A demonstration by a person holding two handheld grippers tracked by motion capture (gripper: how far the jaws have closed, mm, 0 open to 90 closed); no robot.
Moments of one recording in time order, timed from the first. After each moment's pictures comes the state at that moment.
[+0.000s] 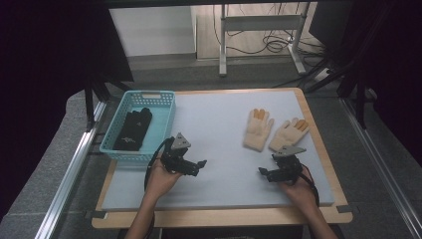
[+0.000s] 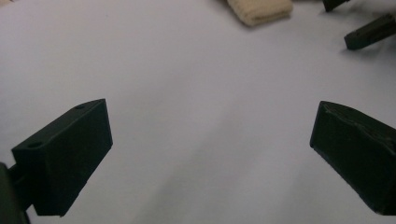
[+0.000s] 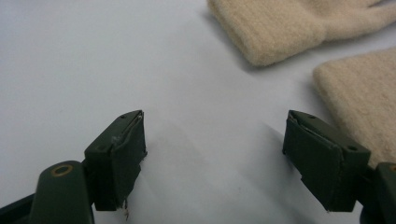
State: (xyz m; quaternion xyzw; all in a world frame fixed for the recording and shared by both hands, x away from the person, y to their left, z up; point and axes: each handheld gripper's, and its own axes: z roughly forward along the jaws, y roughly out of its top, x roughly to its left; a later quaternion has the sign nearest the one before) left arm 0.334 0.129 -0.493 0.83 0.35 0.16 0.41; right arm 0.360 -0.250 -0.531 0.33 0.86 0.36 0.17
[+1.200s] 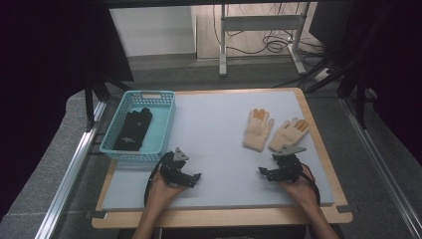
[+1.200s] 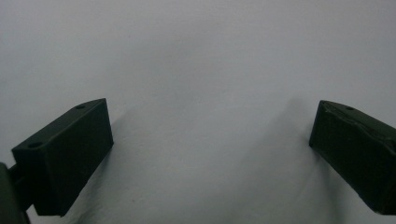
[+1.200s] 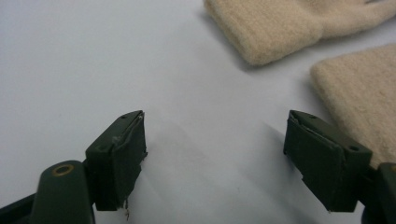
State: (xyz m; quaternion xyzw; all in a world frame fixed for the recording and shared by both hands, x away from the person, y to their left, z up) left arm 0.330 0.138 -0.549 0.84 0.40 0.14 0.34; right arm 0.362 -0.250 -0.530 0.34 0.85 0.36 0.16
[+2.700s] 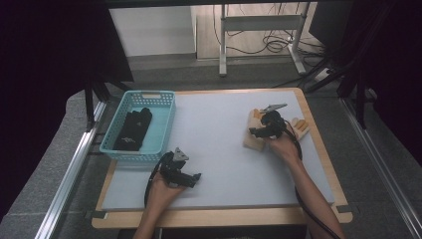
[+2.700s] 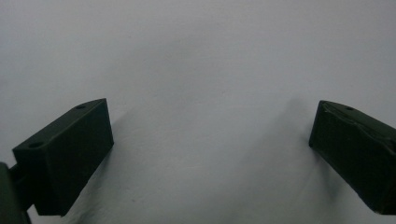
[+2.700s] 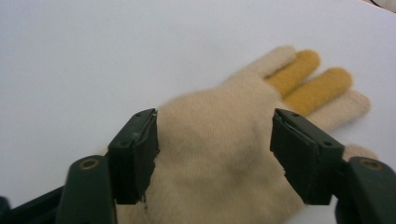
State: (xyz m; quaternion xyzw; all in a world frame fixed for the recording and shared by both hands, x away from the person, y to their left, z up) left arm 0.329 0.139 -0.549 0.84 0.40 0.14 0.35; right arm 0.496 -0.207 -0.500 0.37 0.85 0.34 0.18
